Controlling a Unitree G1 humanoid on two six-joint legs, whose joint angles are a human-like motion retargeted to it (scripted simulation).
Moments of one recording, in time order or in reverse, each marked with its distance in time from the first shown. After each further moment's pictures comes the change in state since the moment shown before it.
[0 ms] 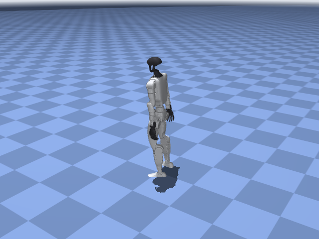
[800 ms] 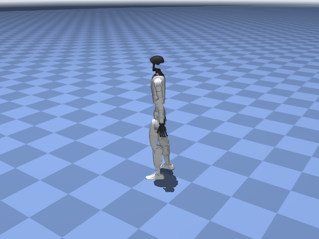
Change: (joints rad) left arm 0.037 -0.098 -0.020 0.002 -0.051 -0.043 0.053; right arm 0.052 -0.014 -0.033 0.000 -0.051 -0.016 0.077; waist 0.128 0.053 -0.063; left_leg -0.075 -0.003 -0.184 0.019 0.044 -0.060; right_leg 0.117 0.021 -0.160 -0.042 -0.052 -0.039
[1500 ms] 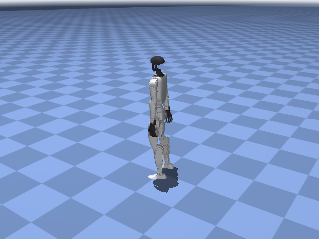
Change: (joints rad) left arm -0.042 -0.016 -0.021 -0.019 0.015 0.006 -0.056; right arm 0.004 0.004 -0.027 0.018 0.007 0.058 0.015; waist -0.138 0.006 -0.053; left_leg 0.060 0.024 0.140 -0.027 -0.060 0.030; right_leg -0.092 0.018 0.159 0.016 0.028 0.014
